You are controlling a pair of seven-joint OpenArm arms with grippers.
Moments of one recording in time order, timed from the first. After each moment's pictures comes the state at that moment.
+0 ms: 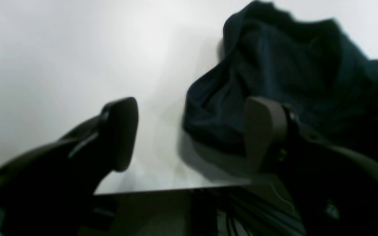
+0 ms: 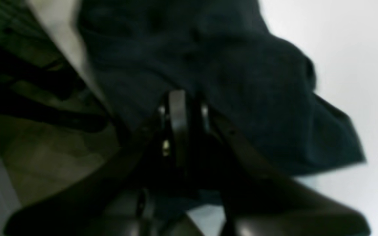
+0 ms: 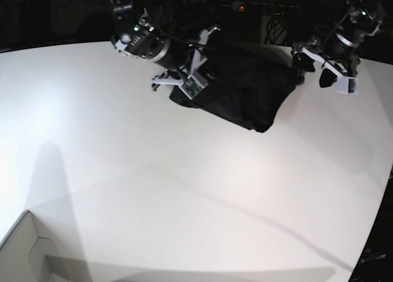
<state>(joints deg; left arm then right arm) 25.7 0.1 -36.3 110.1 -31.6 -36.4 50.1 -22.0 -7.1 -8.1 105.5 -1.3 39.6 -40.4</state>
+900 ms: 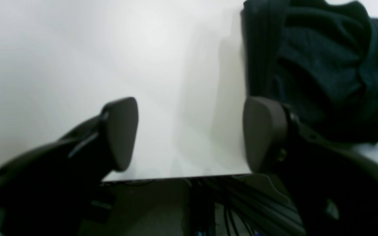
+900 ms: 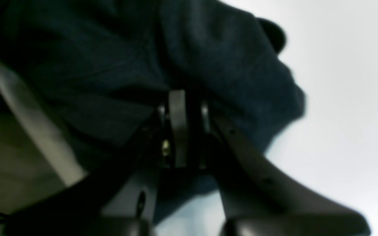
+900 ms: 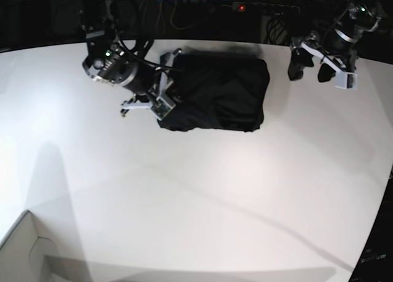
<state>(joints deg) 27.6 0.2 -36.2 110.1 -32.1 -36.4 49.9 -13.7 3.3 -3.9 101.5 -1.2 40.2 -35.8</state>
